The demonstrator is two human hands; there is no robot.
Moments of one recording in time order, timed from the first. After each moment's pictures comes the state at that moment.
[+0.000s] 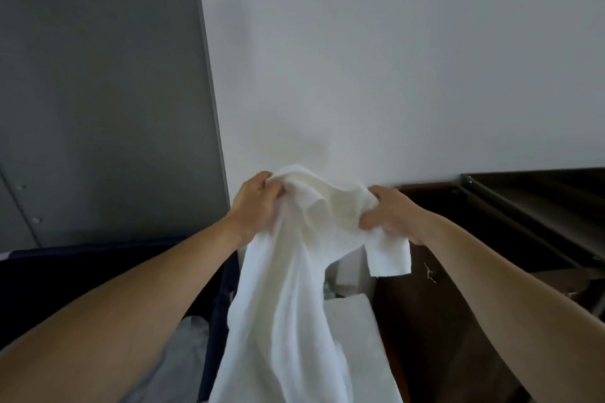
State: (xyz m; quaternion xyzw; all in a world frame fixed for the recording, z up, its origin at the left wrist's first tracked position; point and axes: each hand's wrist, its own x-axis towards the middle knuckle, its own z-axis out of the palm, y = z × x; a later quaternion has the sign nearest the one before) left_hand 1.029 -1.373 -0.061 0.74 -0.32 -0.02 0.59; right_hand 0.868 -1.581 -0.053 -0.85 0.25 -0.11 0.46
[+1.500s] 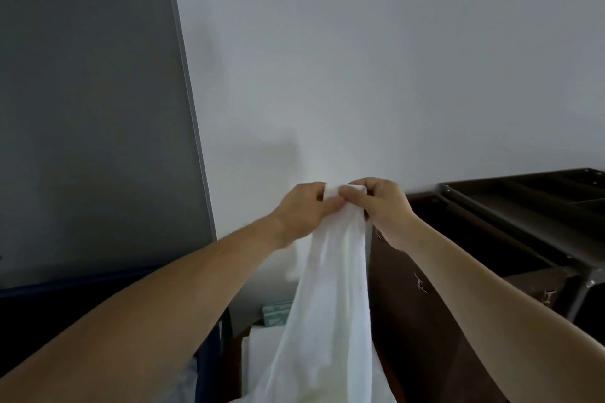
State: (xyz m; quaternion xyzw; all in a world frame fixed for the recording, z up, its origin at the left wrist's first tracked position) left_hand 0.977 -1.423 -0.018 0.73 -0.47 -0.13 0.48; right_hand 0.873 -1.557 -0.035 -0.73 0.15 -0.34 0.58
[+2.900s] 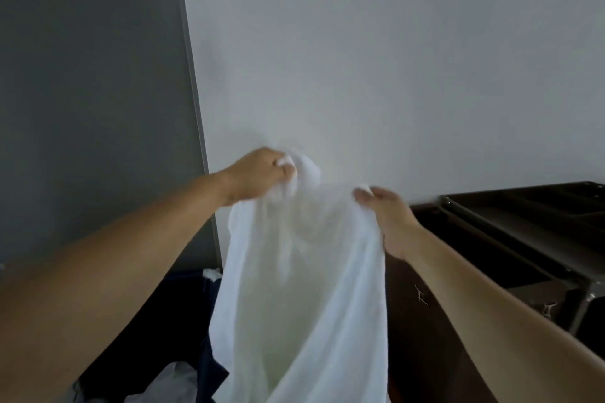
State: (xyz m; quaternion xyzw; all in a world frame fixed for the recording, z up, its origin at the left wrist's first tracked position) left_hand 1.034 -1.376 0.057 0.78 -0.51 0.00 0.35; right_hand 0.869 -1.551 -0.024 -0.65 0.22 -0.33 0.65
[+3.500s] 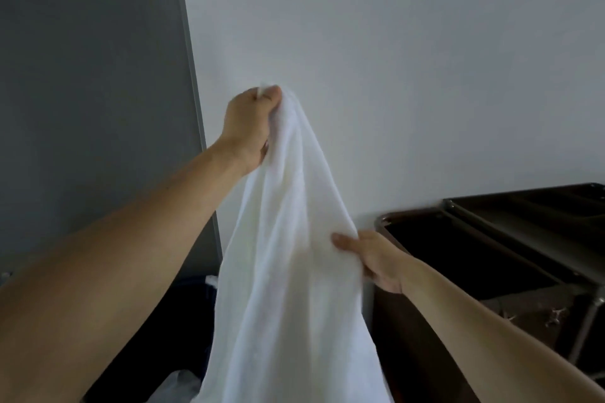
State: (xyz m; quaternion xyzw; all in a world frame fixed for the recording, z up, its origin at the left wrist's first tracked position) left_hand 1.009 -1.385 0.116 0.55 -0.37 -0.04 0.75; right_hand 0.863 -1.531 -0.055 -0.69 0.19 -0.14 0.68
